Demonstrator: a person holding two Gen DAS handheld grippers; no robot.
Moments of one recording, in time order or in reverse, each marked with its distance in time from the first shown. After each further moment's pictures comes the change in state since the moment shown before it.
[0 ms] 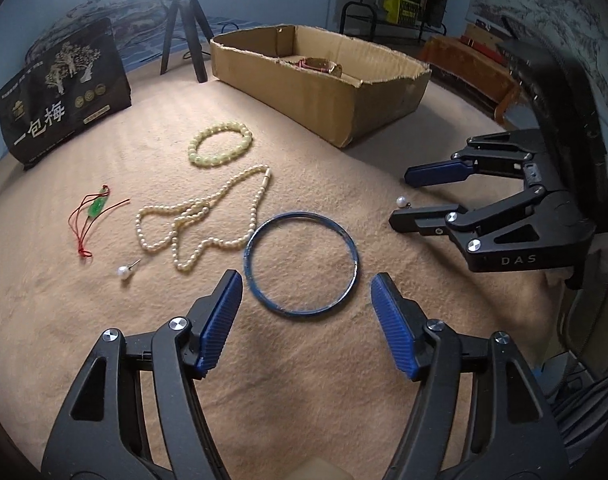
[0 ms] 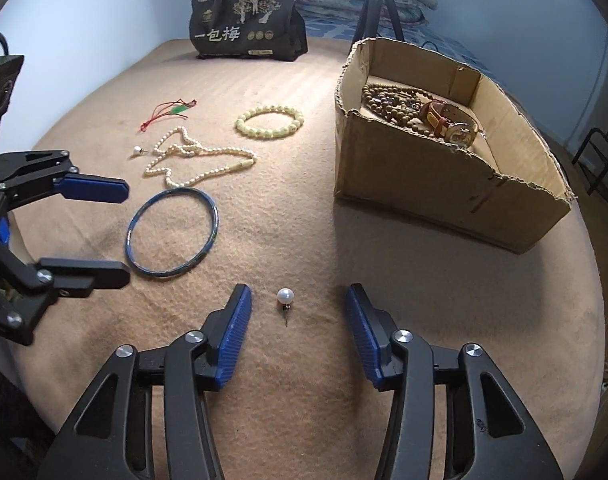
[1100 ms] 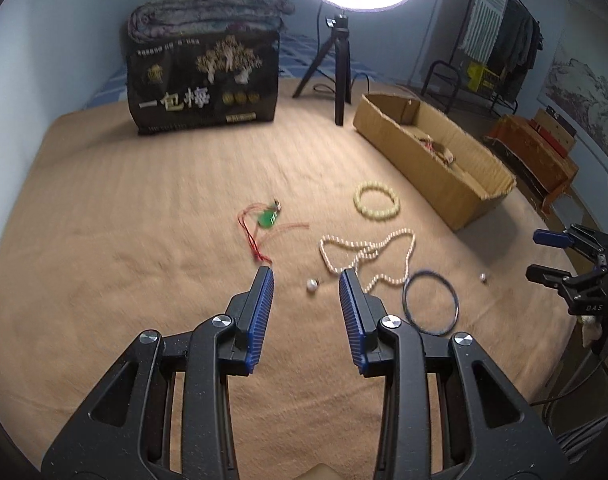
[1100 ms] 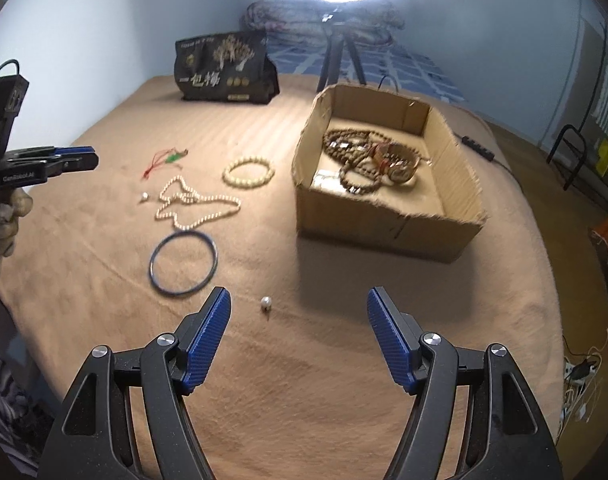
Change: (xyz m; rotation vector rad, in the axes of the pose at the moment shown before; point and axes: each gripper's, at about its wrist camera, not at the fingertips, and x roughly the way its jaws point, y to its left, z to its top) left arm -0.078 0.115 -0.004 -0.307 -0.109 0.122; right arm -0.064 -0.009 0.007 0.057 -0.062 -0.062
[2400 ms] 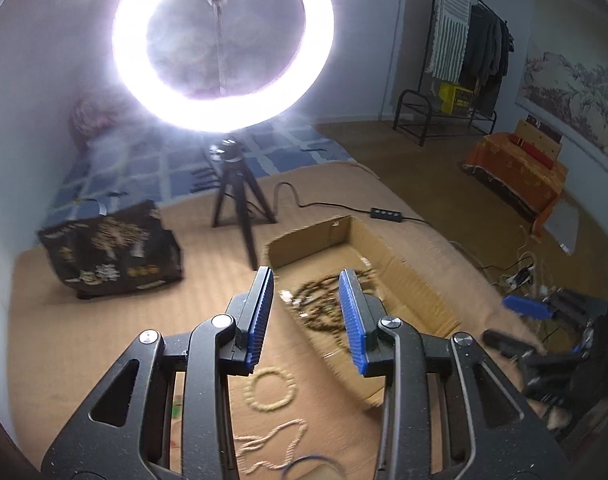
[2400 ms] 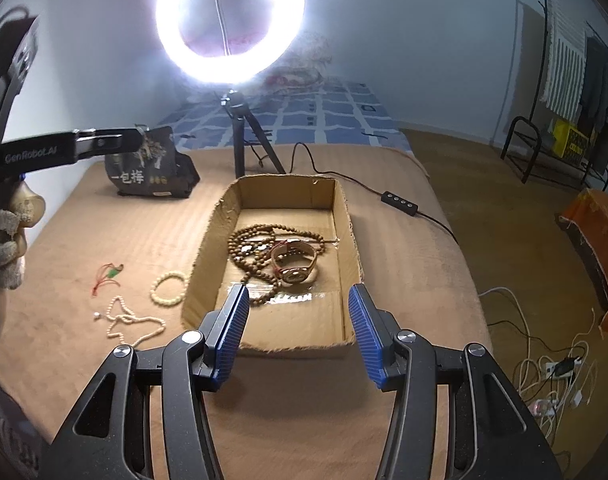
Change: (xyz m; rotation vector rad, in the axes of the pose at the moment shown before) left arm 0.011 -0.145 0.192 0.138 -0.145 0.008; right arm -0.050 -0.091 0.080 0.179 -0.138 -0.109
